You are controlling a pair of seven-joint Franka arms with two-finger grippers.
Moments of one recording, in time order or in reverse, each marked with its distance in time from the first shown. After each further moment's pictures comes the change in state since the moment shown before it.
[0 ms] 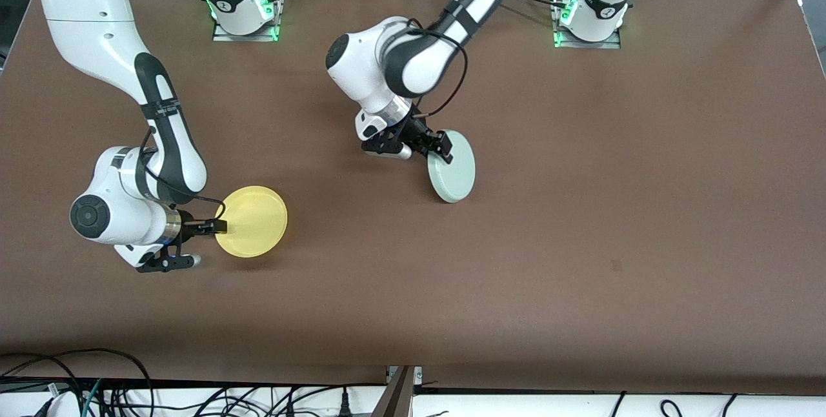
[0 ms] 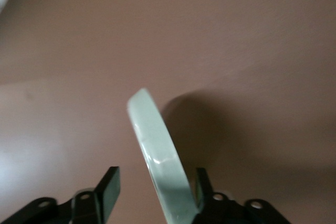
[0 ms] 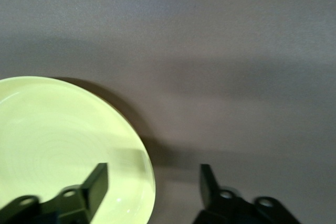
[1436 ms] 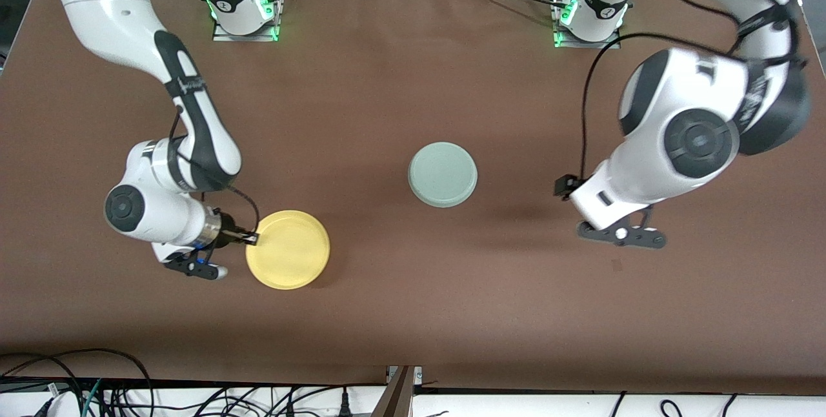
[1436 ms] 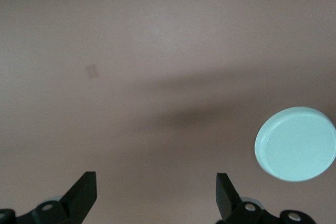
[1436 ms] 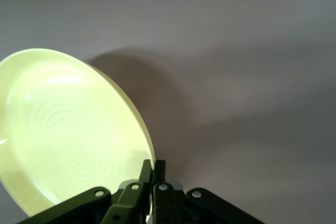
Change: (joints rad) left arm 0.622 -0.324 0.014 0.023 -0.368 -0.203 0.562; right arm 0.029 -0.060 0.203 0.071 0.014 0.001 0.579
